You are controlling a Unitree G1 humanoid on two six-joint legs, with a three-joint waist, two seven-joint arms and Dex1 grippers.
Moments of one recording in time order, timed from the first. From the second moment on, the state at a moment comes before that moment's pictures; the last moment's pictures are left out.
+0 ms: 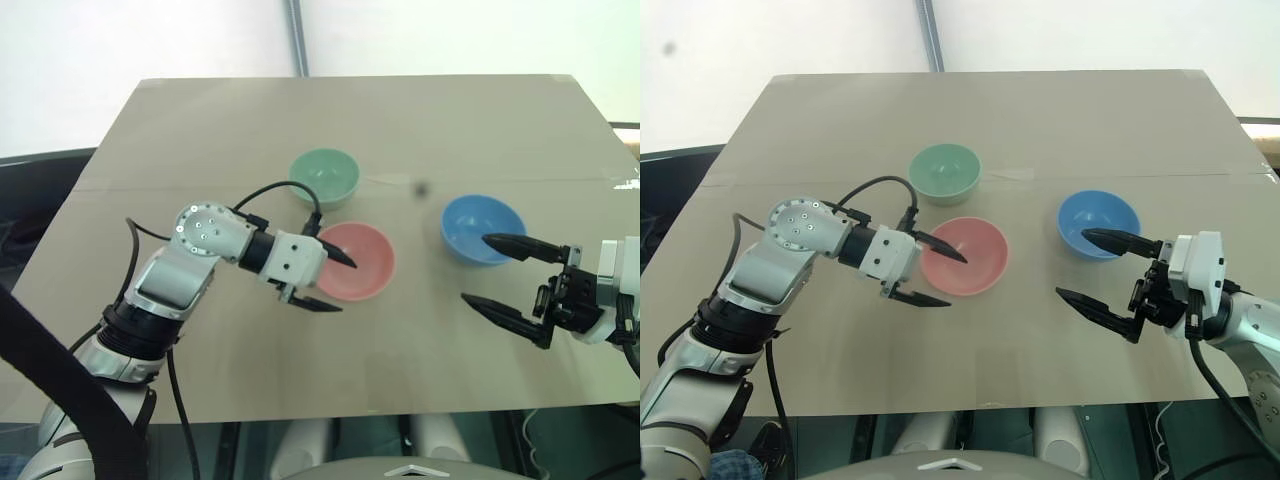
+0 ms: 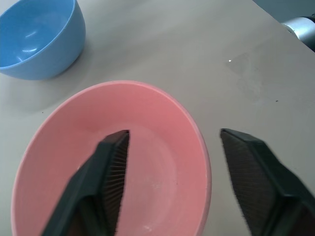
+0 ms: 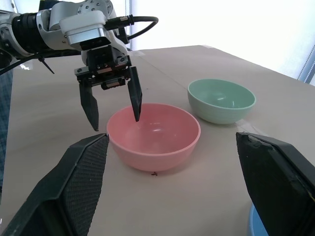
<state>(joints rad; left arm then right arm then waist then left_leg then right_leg) -0.59 0.77 -0.29 -0.13 -0.20 0.03 -1.45 0.15 -0.77 -0.34 -0.63 0.76 0.30 0.94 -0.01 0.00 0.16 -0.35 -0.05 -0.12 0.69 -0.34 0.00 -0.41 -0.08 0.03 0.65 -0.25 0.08</state>
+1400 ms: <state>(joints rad) -0.82 0.75 -0.19 0.62 0.06 -0.37 -1.17 0.04 -0.77 -0.30 -0.55 0.74 0.30 1.00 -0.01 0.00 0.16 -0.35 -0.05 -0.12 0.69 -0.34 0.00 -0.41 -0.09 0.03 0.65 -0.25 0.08</state>
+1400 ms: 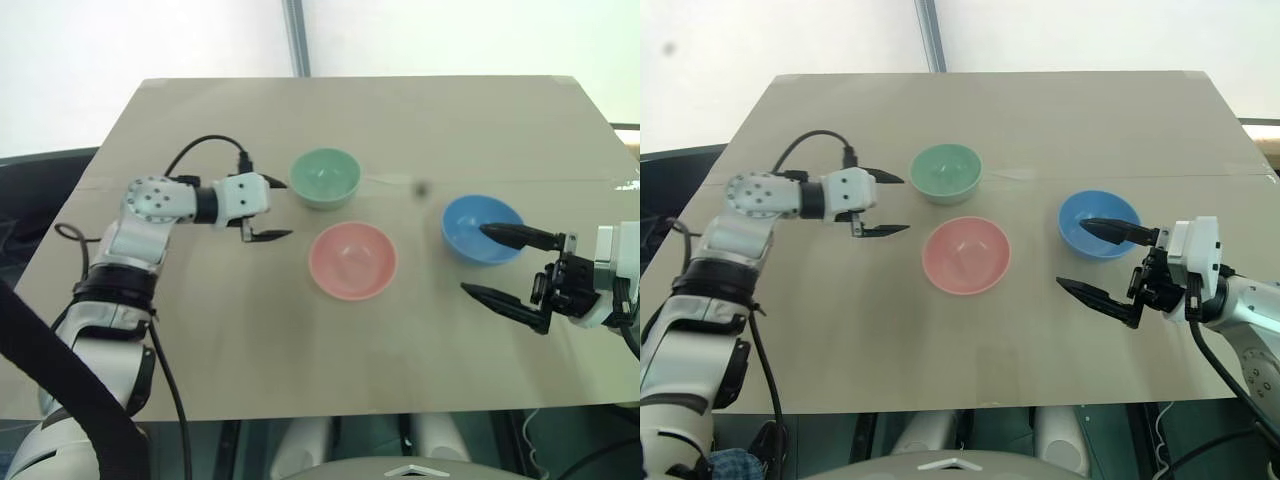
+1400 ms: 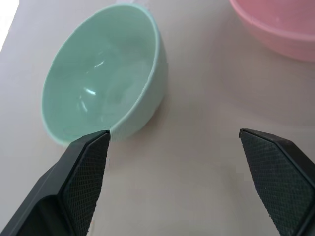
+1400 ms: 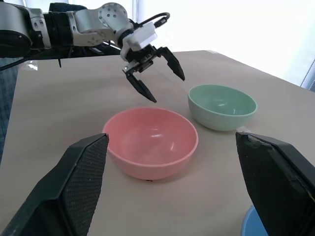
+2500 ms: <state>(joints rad) -1.06 0.57 -0.29 1.12 0.28 -0.66 -1.04 0.07 -0.78 -0.40 -0.57 0.75 0.42 0.82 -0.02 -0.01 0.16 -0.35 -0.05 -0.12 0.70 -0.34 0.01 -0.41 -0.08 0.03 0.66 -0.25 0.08</state>
